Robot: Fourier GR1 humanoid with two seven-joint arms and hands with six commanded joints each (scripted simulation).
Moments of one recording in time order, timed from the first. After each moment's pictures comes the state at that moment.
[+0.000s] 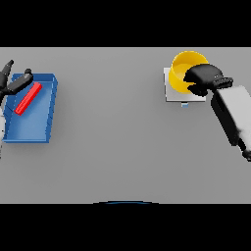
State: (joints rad) left arm -0.46 0.45 0.11 -1.30 -0.24 -0.20 0.57; right arm -0.91 -0.47 0.45 -0.61 0.81 0.24 -0.19
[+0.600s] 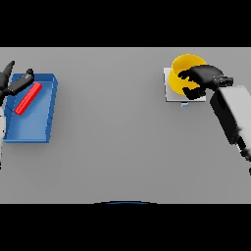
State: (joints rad) left arm -0.46 0.44 0.11 -1.28 -0.24 -0.20 0.56; right arm -0.91 -0.46 0.41 -0.59 0.76 0.31 -0.16
